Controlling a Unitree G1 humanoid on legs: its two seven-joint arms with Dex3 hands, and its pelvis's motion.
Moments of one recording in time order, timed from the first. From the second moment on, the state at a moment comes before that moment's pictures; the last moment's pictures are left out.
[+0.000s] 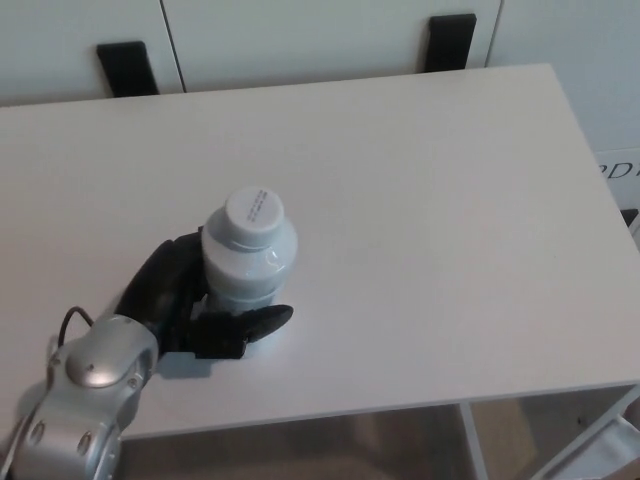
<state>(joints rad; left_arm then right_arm) -0.14 0.30 -0.15 -0.08 -0.06 0.45 -0.20 -0.13 -0.43 0.00 1.29 -0.19 -0.27 -0.06</state>
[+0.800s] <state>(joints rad) -0.11 0.31 -0.13 -0.04 -0.06 0.34 -0.27 -0.13 -0.43 0.00 1.29 -0.19 -0.27 -0.06</state>
